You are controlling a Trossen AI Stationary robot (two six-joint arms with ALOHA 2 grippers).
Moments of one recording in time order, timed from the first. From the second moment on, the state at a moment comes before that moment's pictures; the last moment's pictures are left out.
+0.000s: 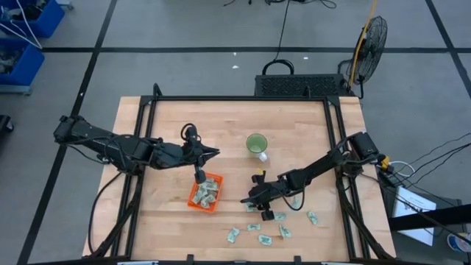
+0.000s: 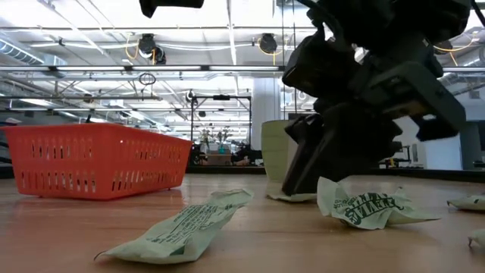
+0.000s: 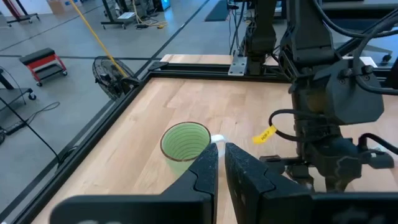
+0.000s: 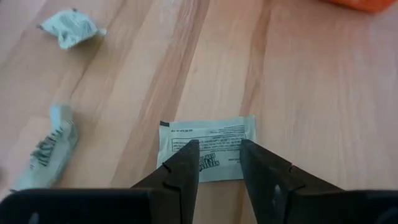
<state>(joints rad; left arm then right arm) -0.26 1.18 0.96 -0.17 -0.51 -0.11 0.33 1.87 0.83 0.18 0.02 0.12</state>
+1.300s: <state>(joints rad) -0.26 1.18 0.96 -0.18 -0.51 -0.11 0.24 1.88 0.83 0.26 0.10 -0.13</state>
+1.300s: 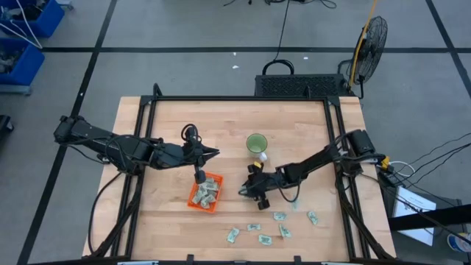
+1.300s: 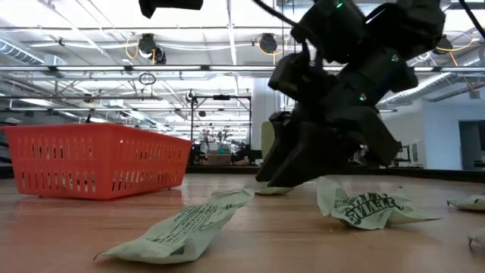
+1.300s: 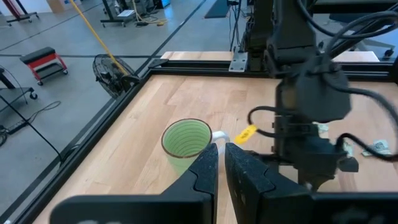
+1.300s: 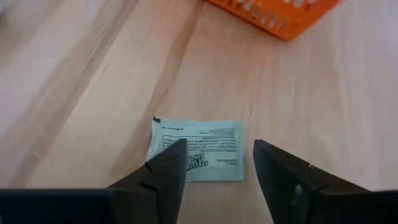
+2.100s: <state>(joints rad) -0.26 1.18 0.96 -0.19 -0.51 -0.10 0.20 1.95 0.82 0.58 0.06 -0.20</state>
